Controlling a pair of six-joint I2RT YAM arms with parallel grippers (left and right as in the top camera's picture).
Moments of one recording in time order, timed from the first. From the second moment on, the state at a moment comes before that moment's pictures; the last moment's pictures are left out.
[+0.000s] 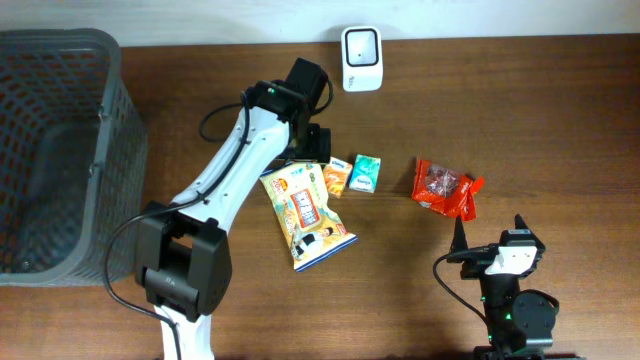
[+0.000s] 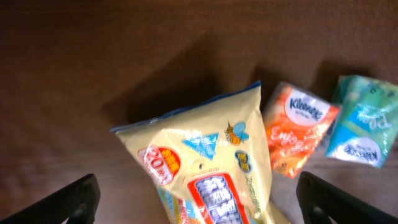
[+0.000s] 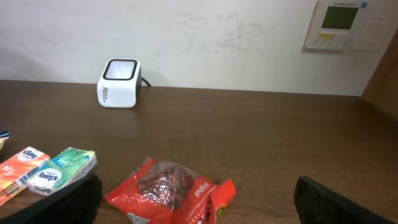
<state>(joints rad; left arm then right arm) -0.45 2.05 1.81 -1.11 -0.10 -0.39 -0.02 0.01 0.01 -0.08 0.01 -0.05</state>
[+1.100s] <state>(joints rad) -0.38 2.17 1.63 -0.93 0.19 0.22 -0.02 0.01 0.01 -0.08 0.01 -0.05</state>
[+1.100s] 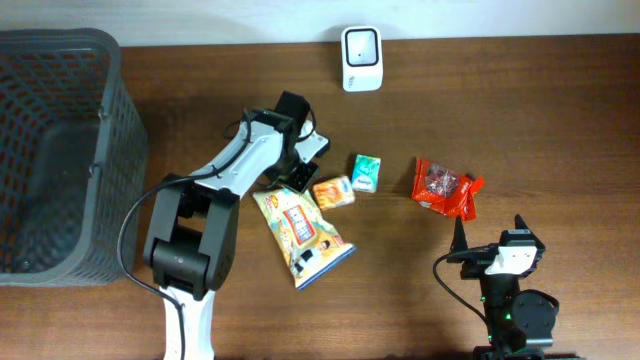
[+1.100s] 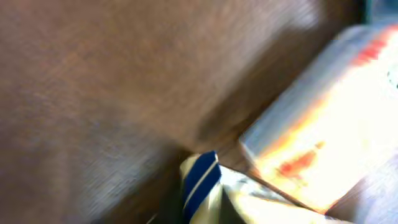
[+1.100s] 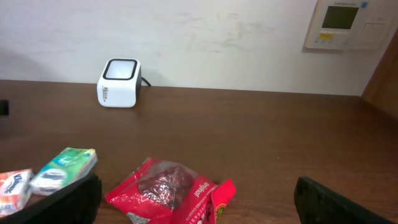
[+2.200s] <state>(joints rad) -0.60 2.27 2.28 -0.78 -0.14 -0.15 -0.02 0.01 0.01 -0.08 0.01 -0.05</state>
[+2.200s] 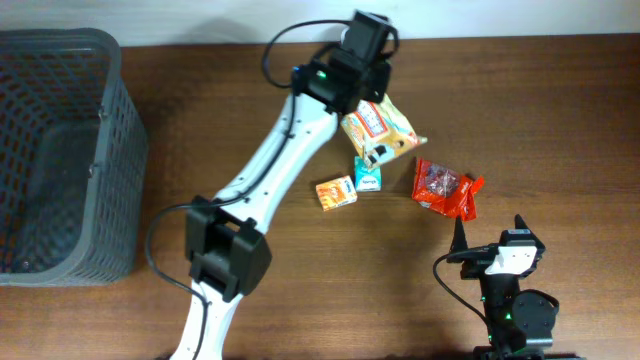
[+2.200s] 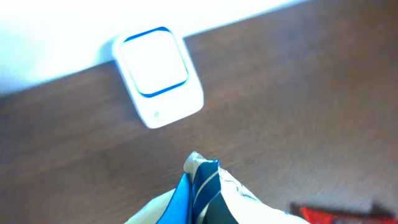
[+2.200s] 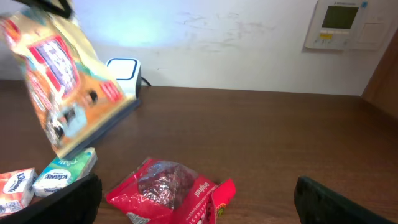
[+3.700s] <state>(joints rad) -0.51 2.57 2.27 -1.05 0.64 -0.01 -0.02 0.01 0.01 -0.08 0.01 -0.05</state>
